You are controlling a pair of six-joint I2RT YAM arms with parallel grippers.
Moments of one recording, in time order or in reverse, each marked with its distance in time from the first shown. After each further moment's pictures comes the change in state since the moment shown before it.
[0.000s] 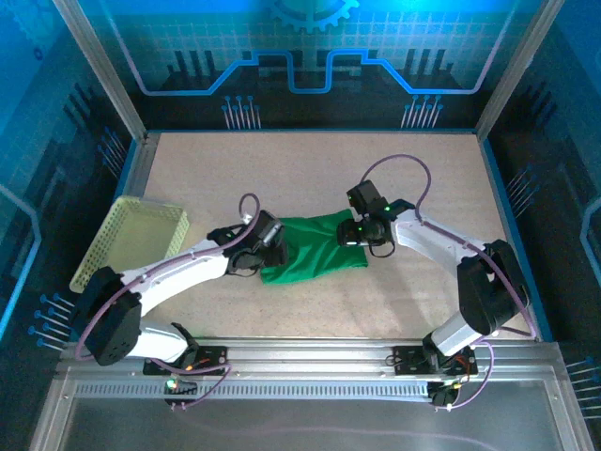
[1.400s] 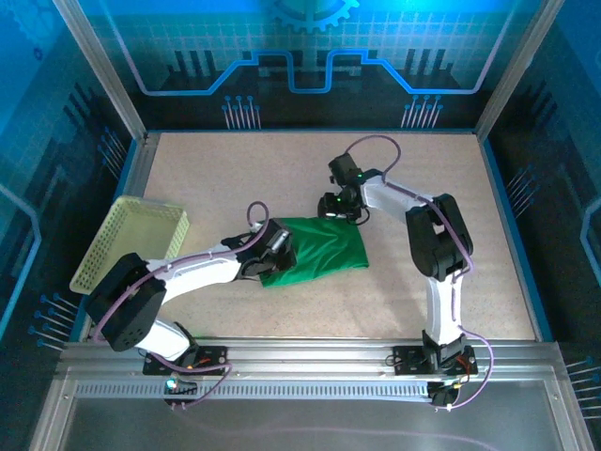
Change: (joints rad) left arm -0.016 0.095 -0.094 0.289 0.088 -0.128; right arm -0.074 0.493 0.449 -0.003 -0.132 0.000
